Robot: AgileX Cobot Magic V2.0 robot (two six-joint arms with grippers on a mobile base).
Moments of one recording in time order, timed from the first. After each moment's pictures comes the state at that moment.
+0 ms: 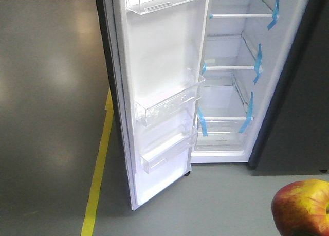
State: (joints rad) left arm 0.04 -0.01 0.02 -0.05 0.10 -0.08; right arm 0.40 0.47 -0.76 0.33 0.99 -0.29
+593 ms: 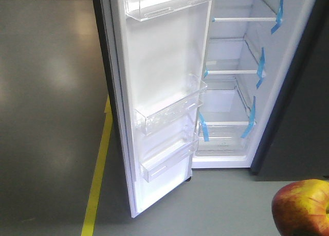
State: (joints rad) left arm 0.04 -0.01 0.02 -0.05 0.10 -0.08; right arm 0.40 0.47 -0.76 0.33 0.99 -0.29
